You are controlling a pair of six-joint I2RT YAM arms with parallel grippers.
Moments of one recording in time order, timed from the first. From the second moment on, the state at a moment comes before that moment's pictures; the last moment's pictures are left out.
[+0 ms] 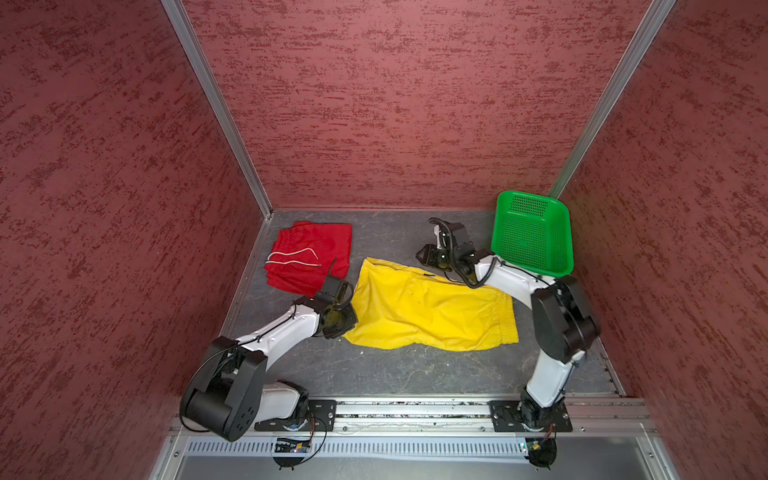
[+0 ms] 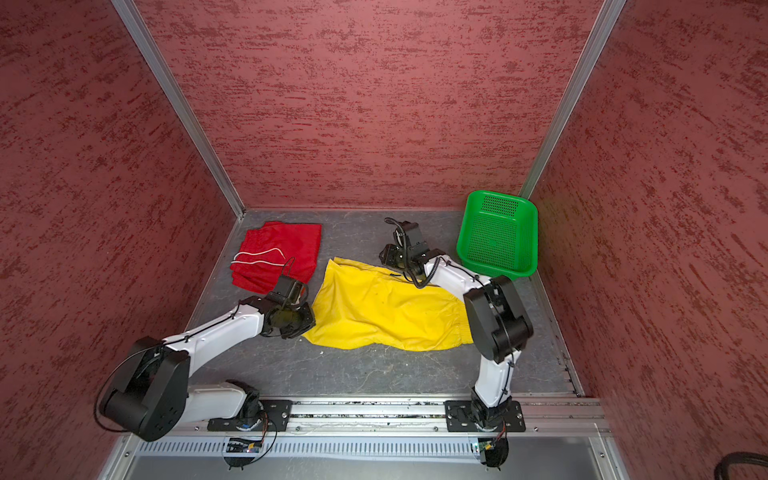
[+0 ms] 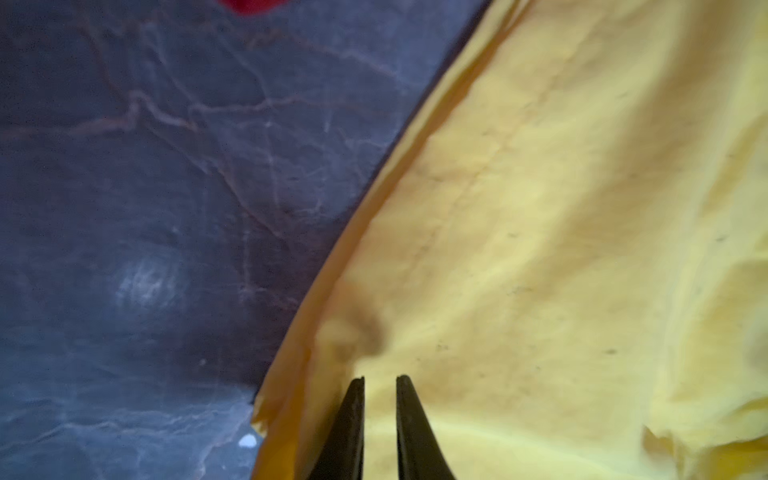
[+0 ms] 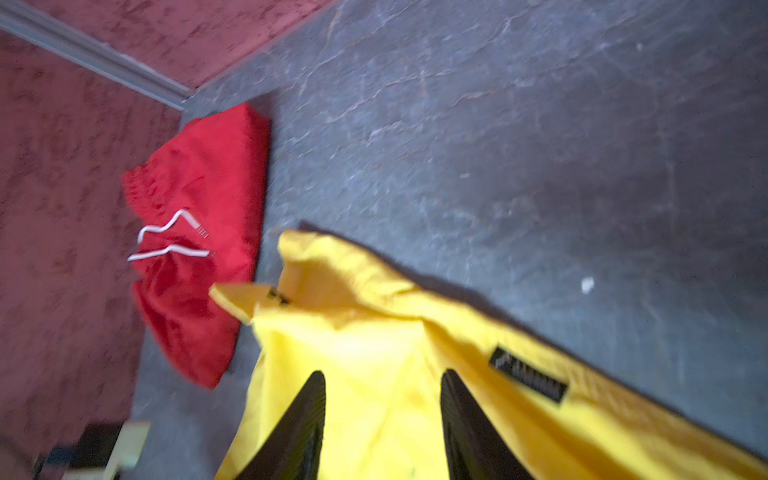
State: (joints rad) left arm -0.37 1.29 0.66 -0.54 0.15 -0.83; right arm 0.46 1.72 1.17 -0.13 -0.25 0.67
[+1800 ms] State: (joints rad) left arm -0.40 1.76 1.13 -0.35 0.18 -0.70; right arm 0.61 1.41 0.67 0.02 -0.33 0.85
